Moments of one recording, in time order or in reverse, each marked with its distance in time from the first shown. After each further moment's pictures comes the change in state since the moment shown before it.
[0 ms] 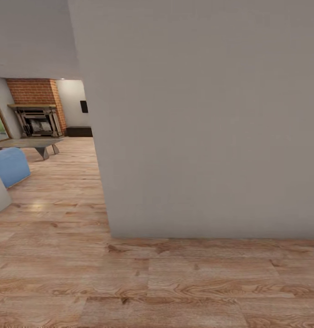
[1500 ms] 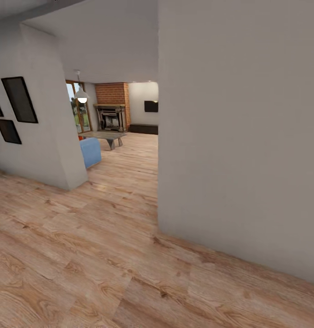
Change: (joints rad) left arm 0.000 0.000 0.000 -0.001 0.001 0.000 0.000; right arm 0.000 0.001 0.001 0.000 0.001 -0.004 -0.009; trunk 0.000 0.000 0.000
